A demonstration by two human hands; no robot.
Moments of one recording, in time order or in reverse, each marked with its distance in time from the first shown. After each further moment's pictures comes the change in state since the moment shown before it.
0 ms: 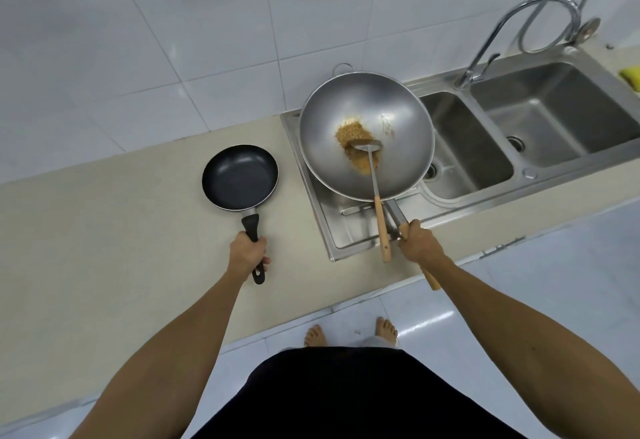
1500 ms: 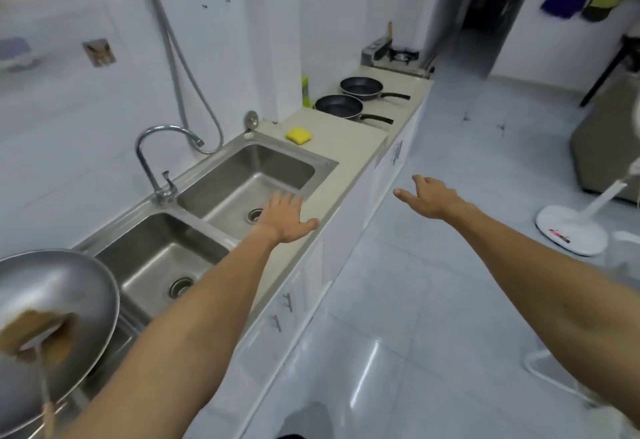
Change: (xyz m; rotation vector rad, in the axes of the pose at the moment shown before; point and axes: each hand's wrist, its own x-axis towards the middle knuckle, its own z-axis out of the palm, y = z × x) left_hand -0.315 0.389 0.628 1.255 -0.359 1.366; right_hand -0.057 0.566 -0.456 0.000 0.493 0.279
